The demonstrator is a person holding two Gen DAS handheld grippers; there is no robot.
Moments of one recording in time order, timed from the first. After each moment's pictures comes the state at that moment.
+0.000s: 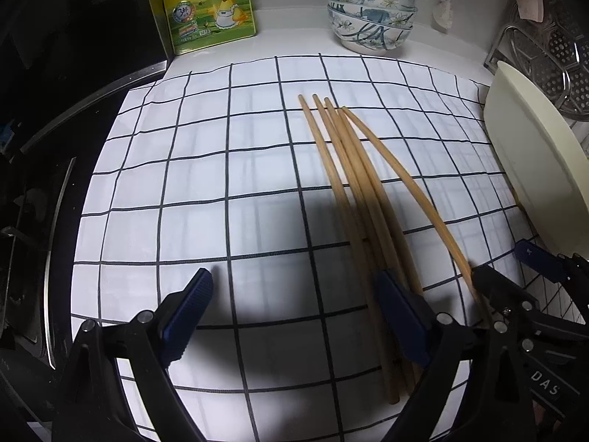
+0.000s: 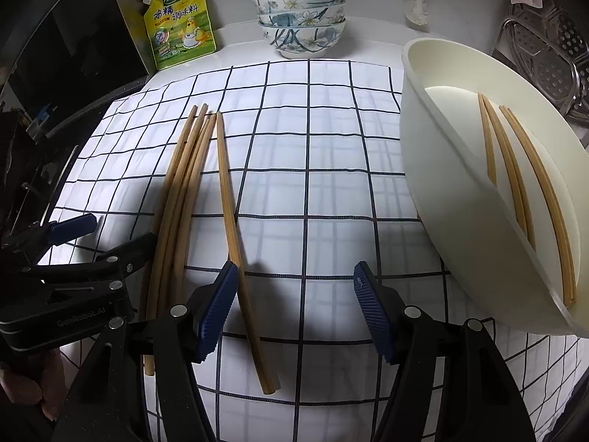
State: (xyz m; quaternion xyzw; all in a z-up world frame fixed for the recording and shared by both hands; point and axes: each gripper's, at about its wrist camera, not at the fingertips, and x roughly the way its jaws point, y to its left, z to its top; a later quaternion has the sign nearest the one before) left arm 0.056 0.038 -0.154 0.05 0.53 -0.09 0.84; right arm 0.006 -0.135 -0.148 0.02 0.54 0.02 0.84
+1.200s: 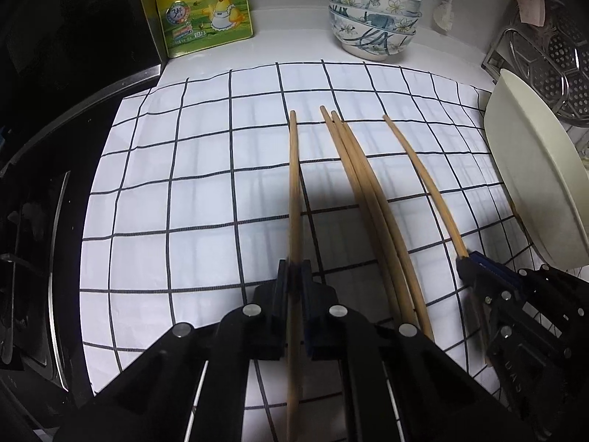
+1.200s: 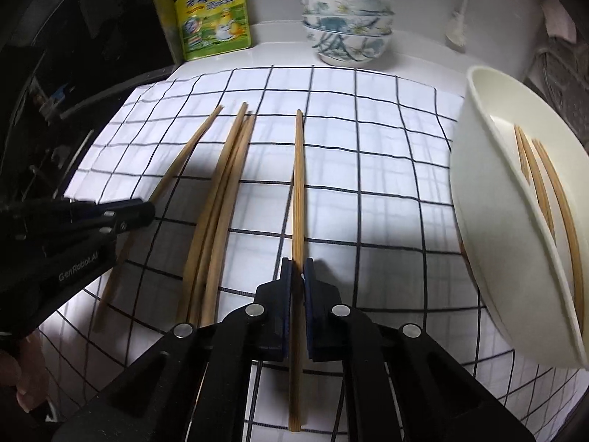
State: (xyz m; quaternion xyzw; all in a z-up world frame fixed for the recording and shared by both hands) left arm 0.076 0.046 -0.146 0.05 0.54 -0.11 0.83; right arm 0.023 -0.108 -0.150 0.00 0.53 0.05 0.85
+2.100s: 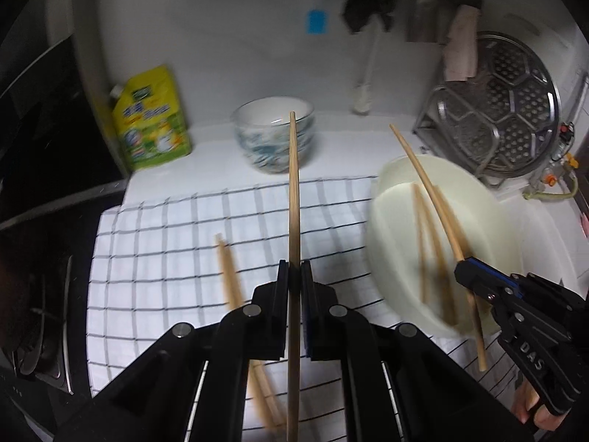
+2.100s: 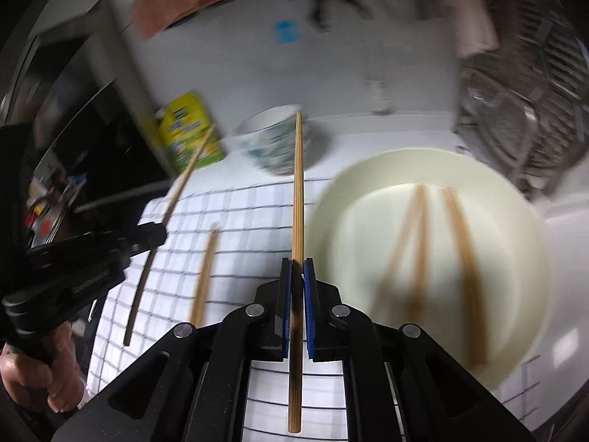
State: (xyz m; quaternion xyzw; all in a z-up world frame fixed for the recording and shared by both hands) left arm 0.054 -0.070 -0.013 0.04 0.44 -0.16 0.88; right arm -0.002 -0.244 -0.027 0.10 0.43 0.05 0.89
